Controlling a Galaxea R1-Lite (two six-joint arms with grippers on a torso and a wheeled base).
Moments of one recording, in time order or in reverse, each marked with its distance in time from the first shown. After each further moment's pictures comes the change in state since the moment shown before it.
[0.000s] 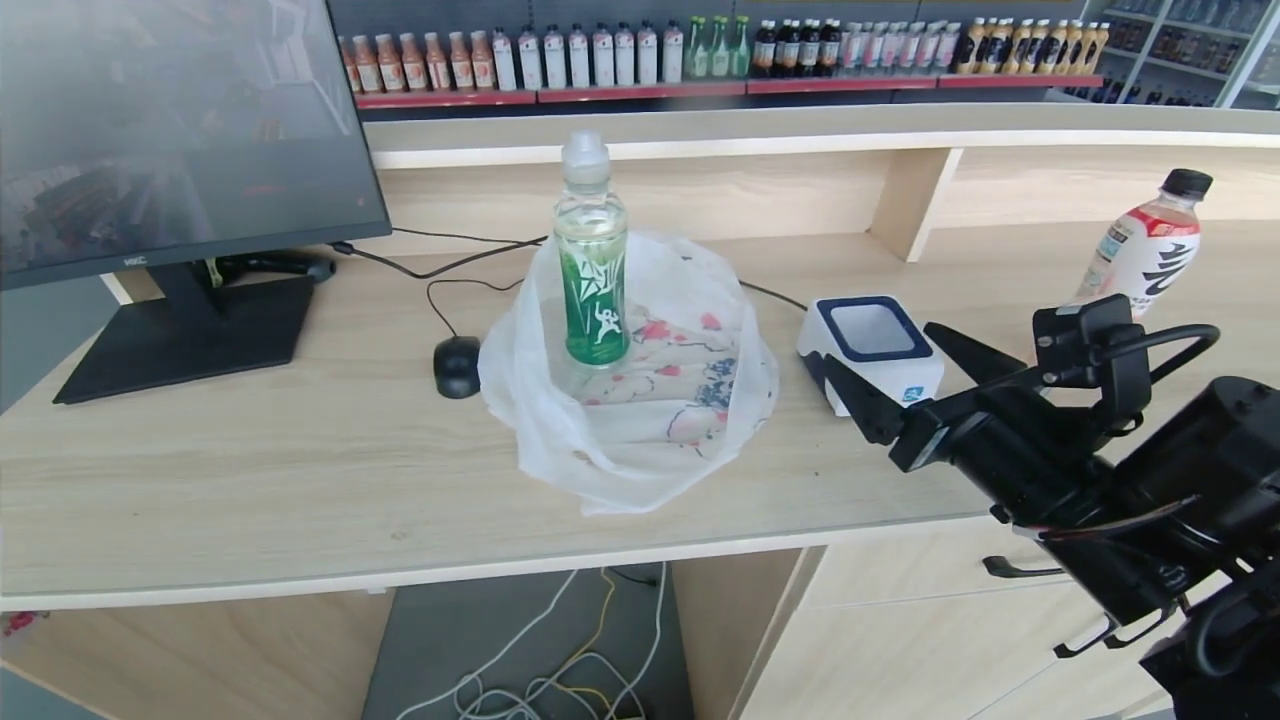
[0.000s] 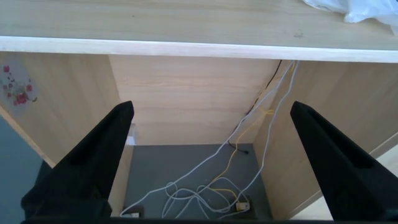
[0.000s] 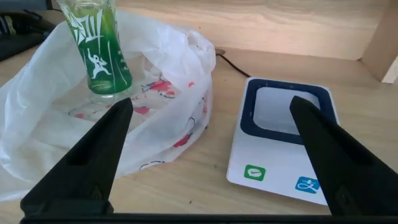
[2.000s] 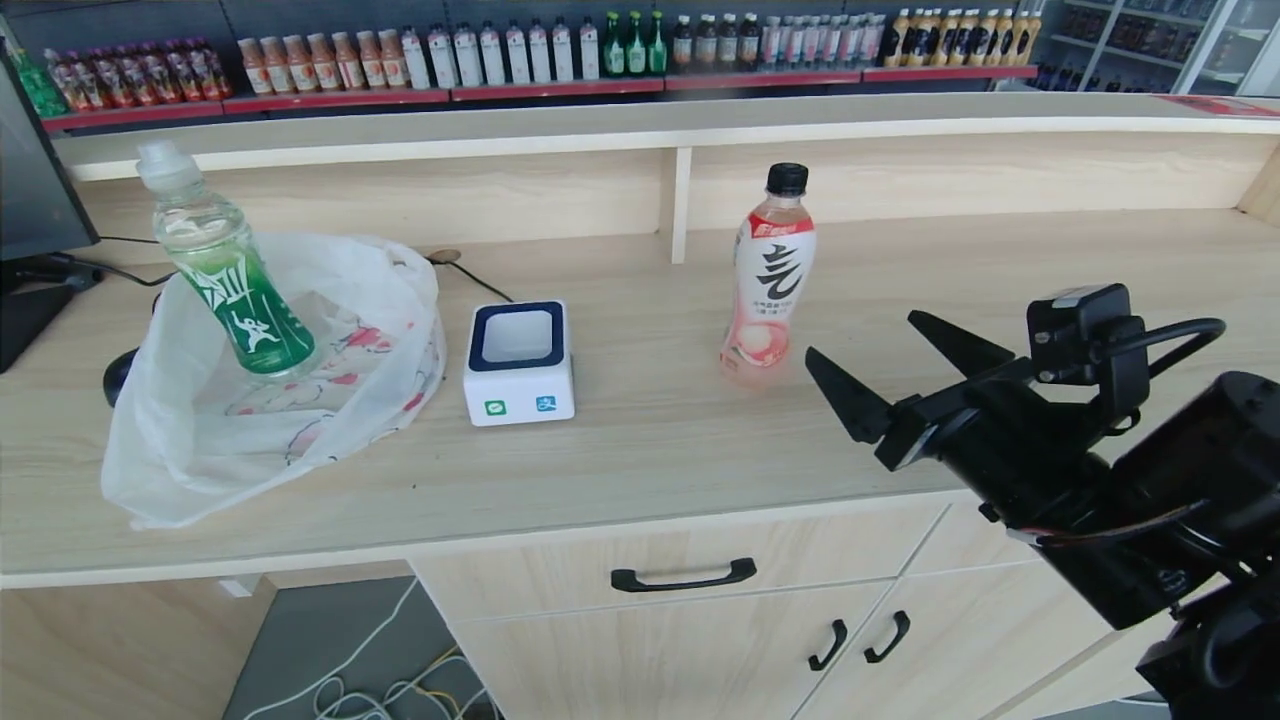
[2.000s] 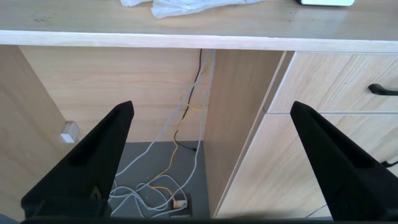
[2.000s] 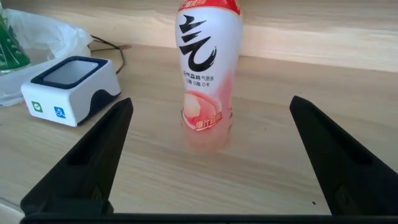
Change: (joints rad) left arm 0.000 0.000 0.000 -0.002 0.000 0.000; right arm 0.064 -0.009 -0.026 0.000 -0.002 -0.026
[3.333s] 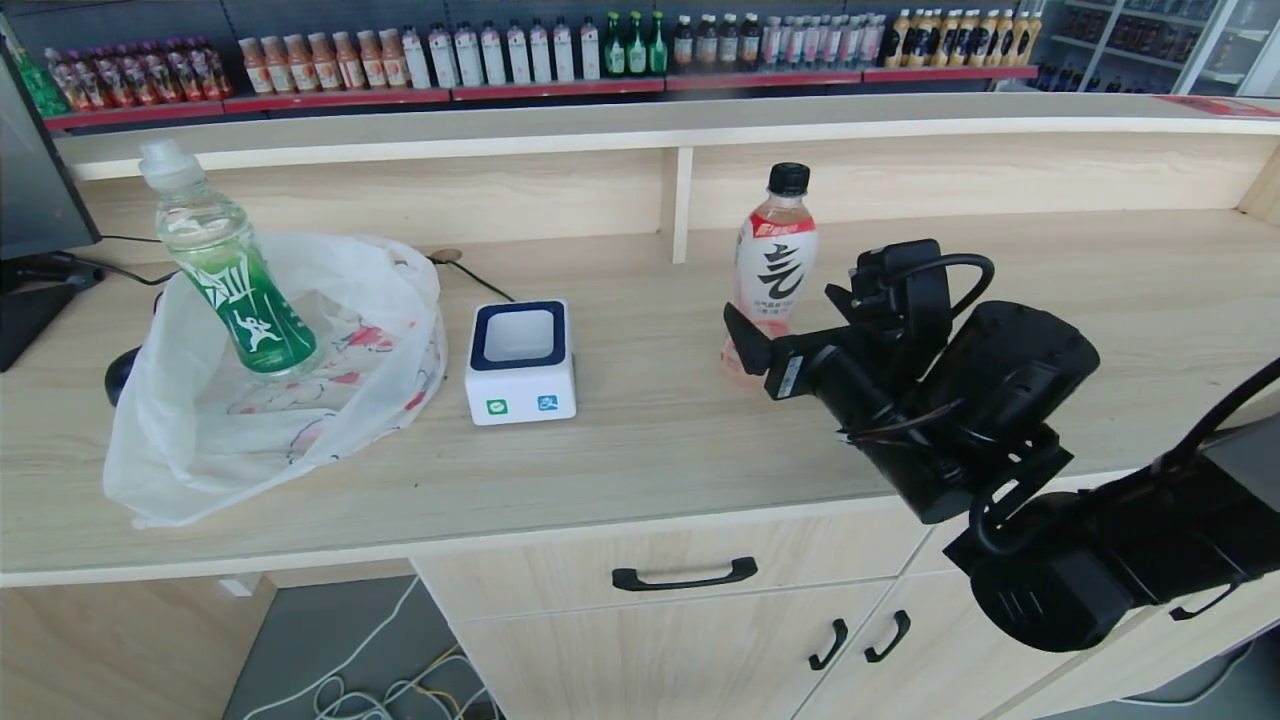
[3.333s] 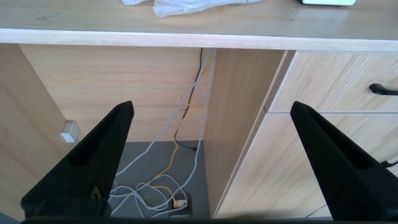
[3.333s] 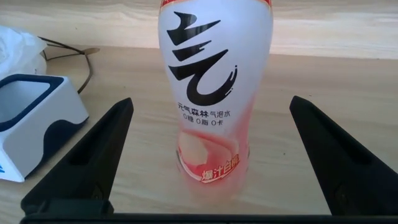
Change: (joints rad) left arm 0.000 0.000 0.000 0.000 0.000 0.000; right arm 0.053 0.226 -0.411 0.201 -0.183 0.010
